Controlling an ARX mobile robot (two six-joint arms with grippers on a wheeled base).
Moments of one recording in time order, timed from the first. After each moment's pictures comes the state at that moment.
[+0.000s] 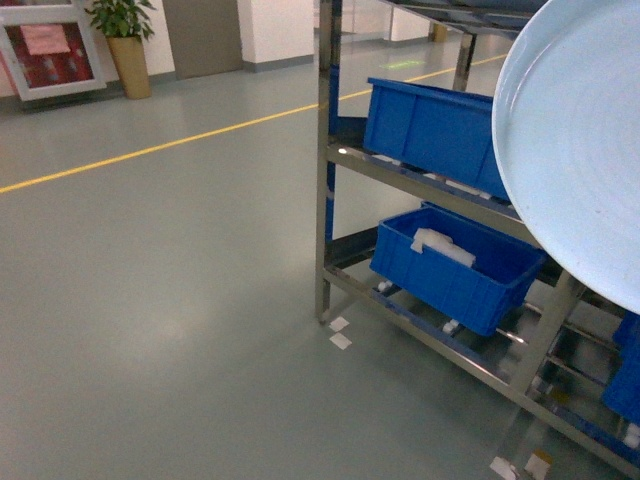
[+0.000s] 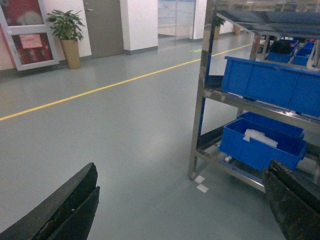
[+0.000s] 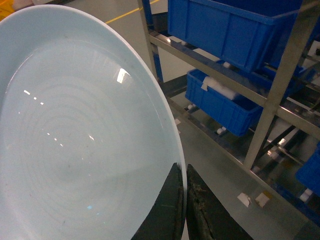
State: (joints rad) left arm 0.00 0.01 0.01 0.00 0.00 0.00; right arm -0.11 1.00 0.60 0.05 -0.32 0.06
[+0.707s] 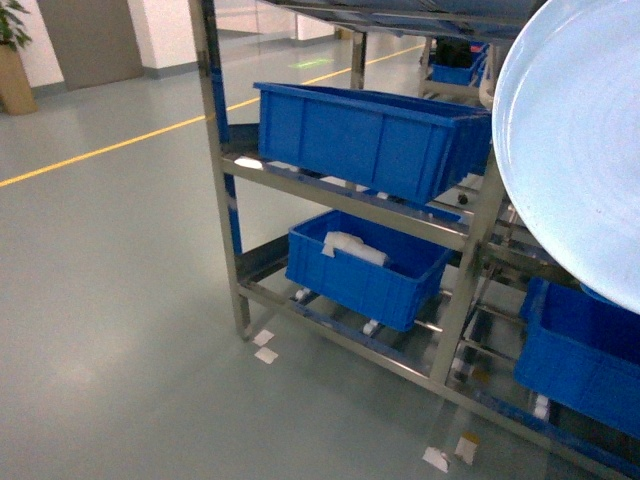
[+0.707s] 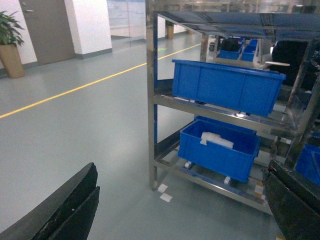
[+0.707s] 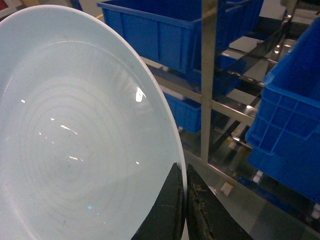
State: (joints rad) left arm 0.00 0.01 0.01 0.00 0.00 0.00; right arm -0.11 1.00 0.60 0.05 -0.32 0.06
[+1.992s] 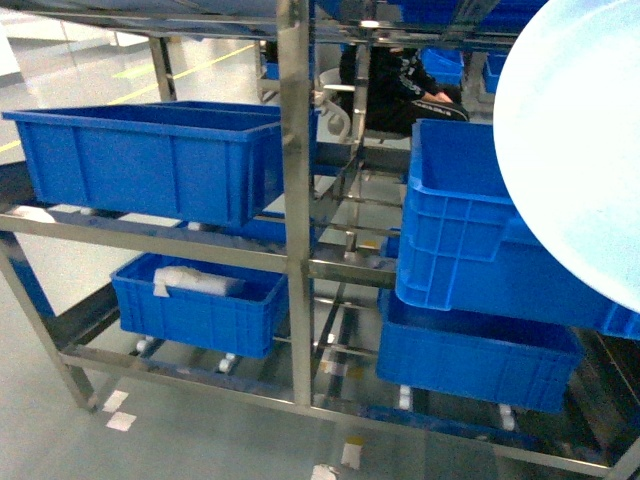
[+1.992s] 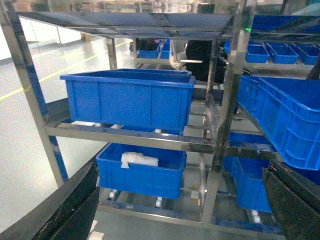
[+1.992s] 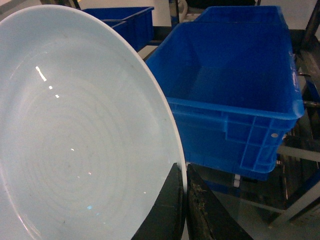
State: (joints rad) left arm 0.00 0.01 0.01 0.00 0.00 0.00; right arm -0.11 1.00 0.60 0.05 -0.32 0.06
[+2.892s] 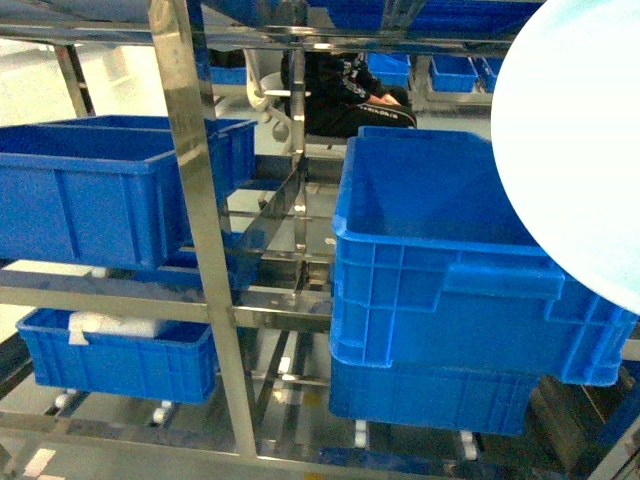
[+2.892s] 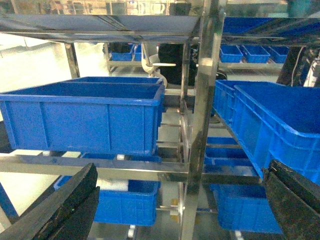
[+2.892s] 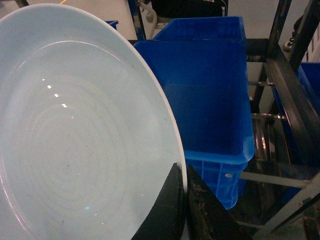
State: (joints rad) left arm 0.00 0.01 0.01 0.00 0.00 0.00; right arm -0.11 1.00 0.60 0.05 -0.32 0.06
